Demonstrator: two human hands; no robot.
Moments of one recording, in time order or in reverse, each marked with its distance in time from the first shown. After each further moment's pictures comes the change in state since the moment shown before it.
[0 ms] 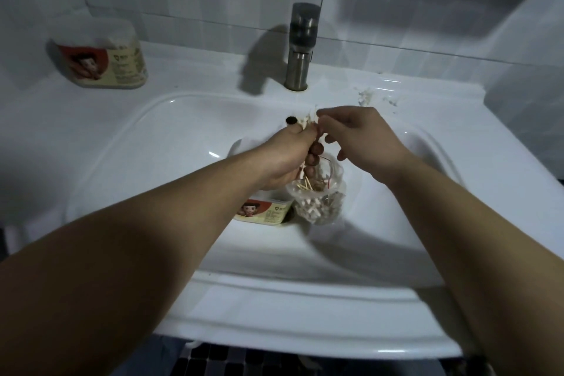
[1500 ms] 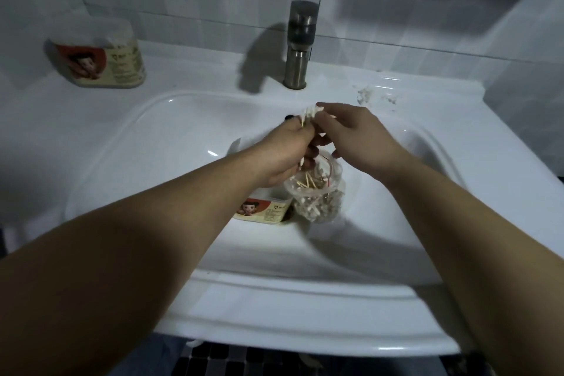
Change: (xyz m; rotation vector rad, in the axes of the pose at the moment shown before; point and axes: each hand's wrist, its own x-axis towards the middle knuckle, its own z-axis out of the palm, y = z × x) left_hand -0.001 0.002 0.000 0.021 0.008 0.076; right_hand 0.002 0.003 0.004 -0.114 -0.047 -0.041
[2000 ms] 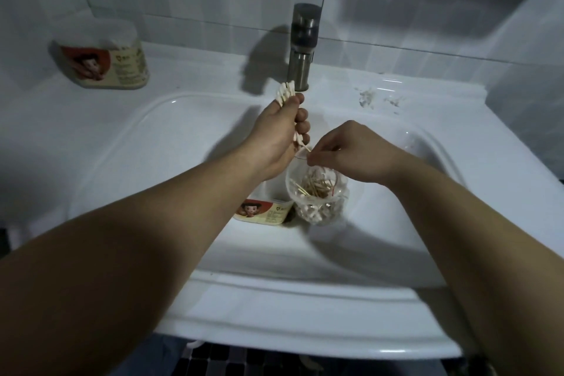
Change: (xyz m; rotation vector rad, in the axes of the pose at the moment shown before) left_hand 0.011 0.012 -0.008 -0.392 0.212 0.103; right_hand -0.007 -0.007 -0.006 -0.261 -0.267 0.000
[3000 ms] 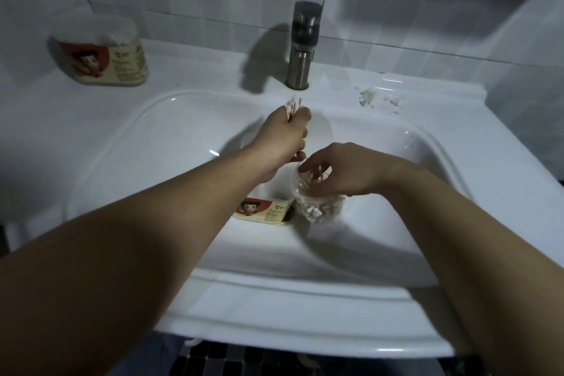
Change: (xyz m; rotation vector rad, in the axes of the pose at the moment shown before) left_hand -0.003 -0.007 -0.007 0.489 -0.047 0.029; right_hand -0.006 -0.002 0.009 -0.281 -0.256 -0.014
